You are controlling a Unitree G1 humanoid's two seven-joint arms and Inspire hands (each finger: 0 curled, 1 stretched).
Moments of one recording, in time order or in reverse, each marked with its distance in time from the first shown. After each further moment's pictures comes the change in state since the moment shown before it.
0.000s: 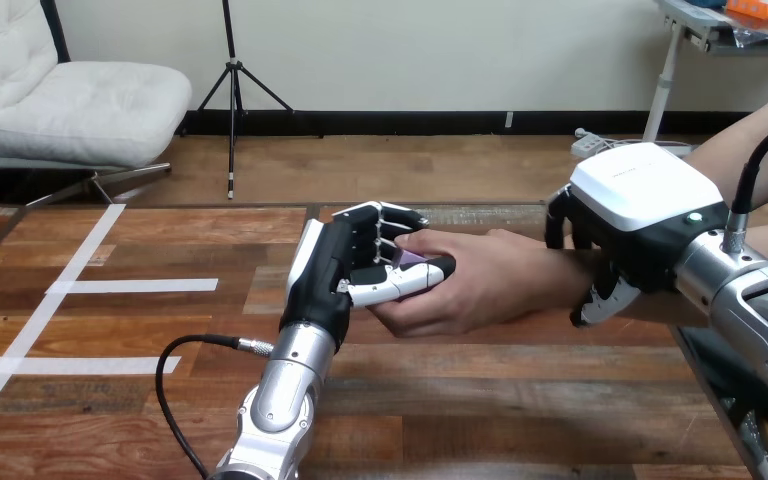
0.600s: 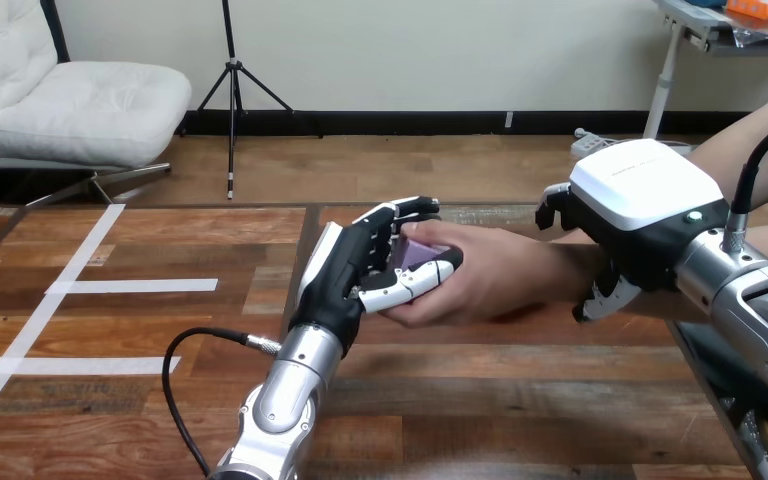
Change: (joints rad) left arm 0.000 0.004 -0.011 0.000 0.042 0.000 -0.036; right arm 0.000 -0.001 -0.001 0.000 -0.015 -0.003 -0.005
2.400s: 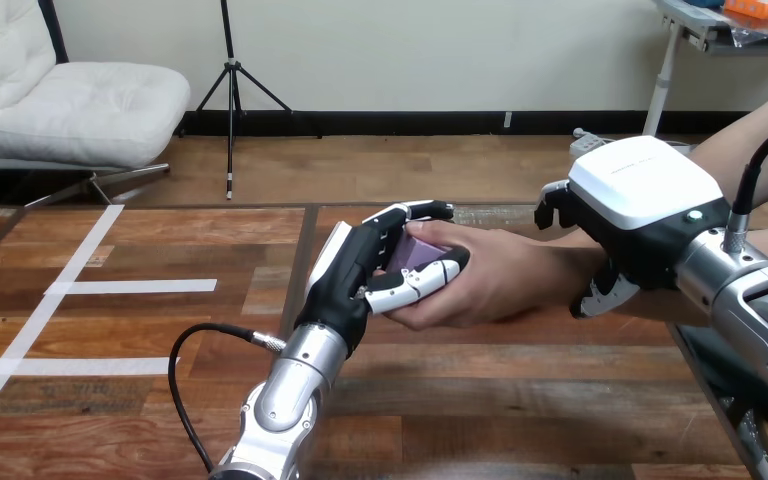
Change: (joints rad) left arm 0.000 -0.003 0.002 -0.010 -0.004 0.000 -0.042; right arm 0.002 -0.001 -0.004 0.005 0.005 -0.015 -0.025
